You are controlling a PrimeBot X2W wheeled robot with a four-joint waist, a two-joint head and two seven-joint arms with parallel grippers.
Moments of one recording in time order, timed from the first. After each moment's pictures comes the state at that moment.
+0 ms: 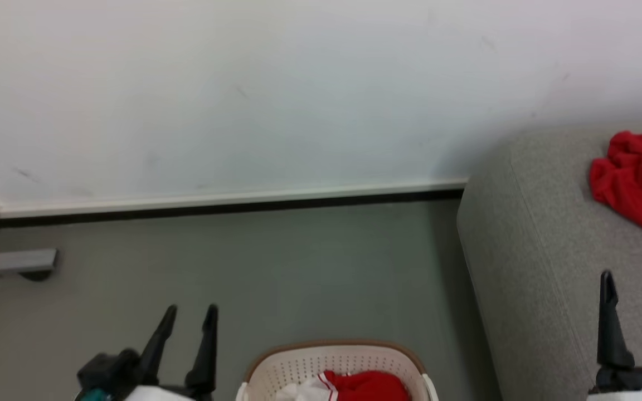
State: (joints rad) left arm 0.00 0.08 -0.07 0.16 -0.31 -0.11 -0.22; right arm 0.02 -0.05 -0.12 0.02 0.17 0.13 -0.26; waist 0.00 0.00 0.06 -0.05
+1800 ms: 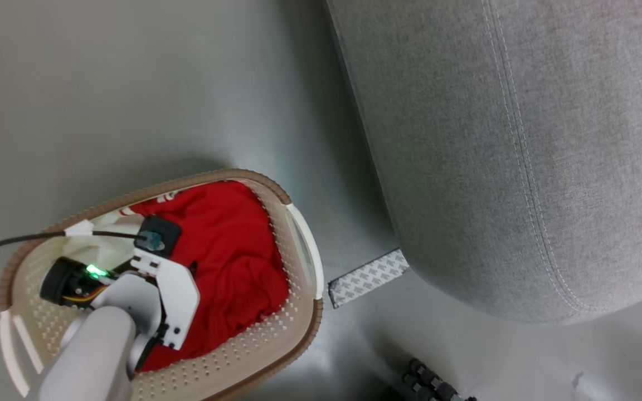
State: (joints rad) left arm -0.50 0.33 -0.36 0.42 -0.09 -0.05 0.43; right arm -0.51 -0.05 -0.07 -0.24 0.45 0.13 -0.26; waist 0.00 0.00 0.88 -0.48
